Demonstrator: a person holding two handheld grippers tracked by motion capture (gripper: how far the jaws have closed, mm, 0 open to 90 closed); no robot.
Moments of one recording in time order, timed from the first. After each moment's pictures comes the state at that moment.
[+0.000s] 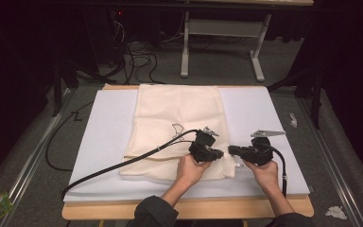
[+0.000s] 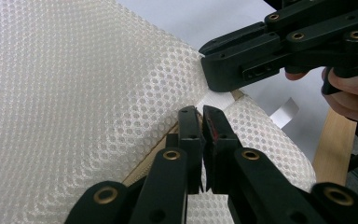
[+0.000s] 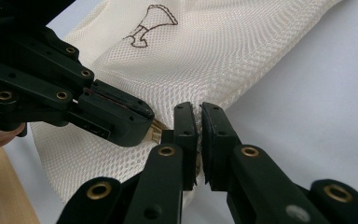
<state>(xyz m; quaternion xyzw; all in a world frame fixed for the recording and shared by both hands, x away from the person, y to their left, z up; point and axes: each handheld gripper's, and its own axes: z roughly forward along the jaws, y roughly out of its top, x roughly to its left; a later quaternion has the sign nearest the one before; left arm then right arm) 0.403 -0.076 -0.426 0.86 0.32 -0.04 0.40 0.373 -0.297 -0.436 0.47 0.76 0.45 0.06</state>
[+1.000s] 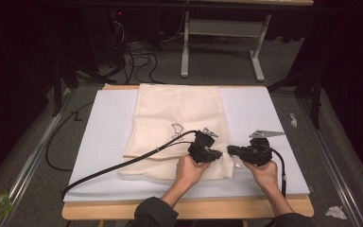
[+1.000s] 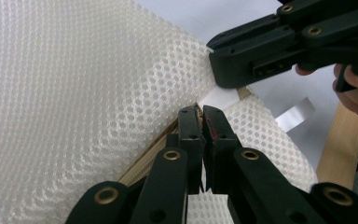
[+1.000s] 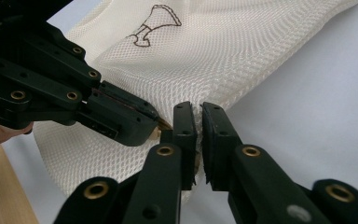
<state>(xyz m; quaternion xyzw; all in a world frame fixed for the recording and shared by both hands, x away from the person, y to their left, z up) 0.400 -0.075 -0.426 0.86 0.33 -0.03 0.40 0.371 -0.291 -0.432 0.46 0.76 0.45 0.07</state>
